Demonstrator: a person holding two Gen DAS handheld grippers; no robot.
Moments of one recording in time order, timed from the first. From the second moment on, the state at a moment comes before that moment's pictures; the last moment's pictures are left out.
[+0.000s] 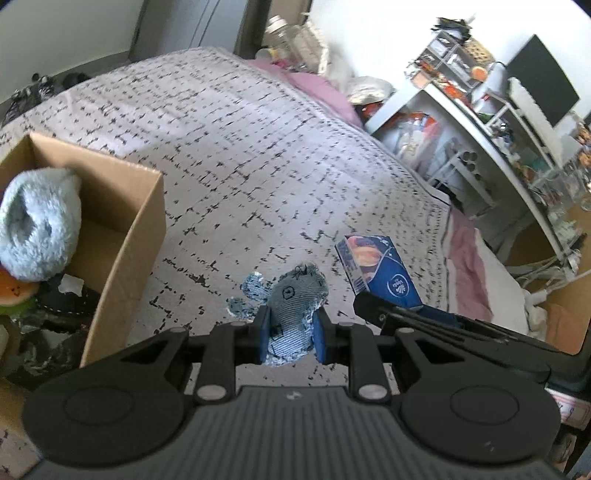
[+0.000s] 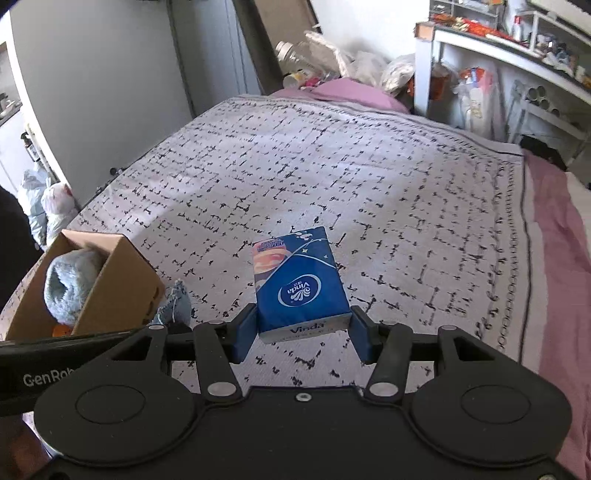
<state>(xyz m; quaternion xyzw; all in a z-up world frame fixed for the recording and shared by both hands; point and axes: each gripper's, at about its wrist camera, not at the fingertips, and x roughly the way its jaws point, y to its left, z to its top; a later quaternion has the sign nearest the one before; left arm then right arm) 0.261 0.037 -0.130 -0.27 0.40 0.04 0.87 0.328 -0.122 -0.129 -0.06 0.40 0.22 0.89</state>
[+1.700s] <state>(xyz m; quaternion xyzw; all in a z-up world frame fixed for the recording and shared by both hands) 0.148 0.173 -0.088 -0.33 0.36 0.08 0.87 0.233 -0.010 -0.071 -0.05 0.36 0.27 0.89</state>
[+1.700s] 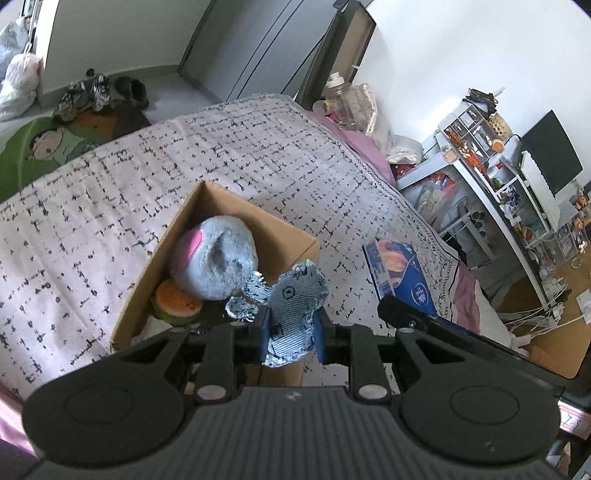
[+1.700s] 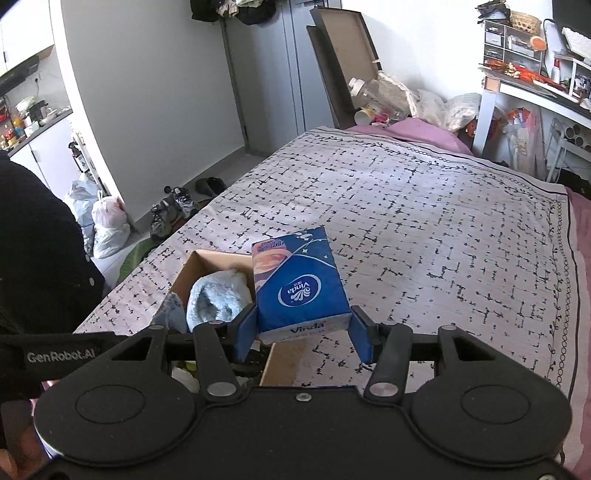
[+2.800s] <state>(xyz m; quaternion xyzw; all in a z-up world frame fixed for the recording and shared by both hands) 0.188 0.192 -0.161 -0.41 0.40 0.07 0.82 0.274 0.040 -0.109 -0.10 0.40 0.29 0.87</state>
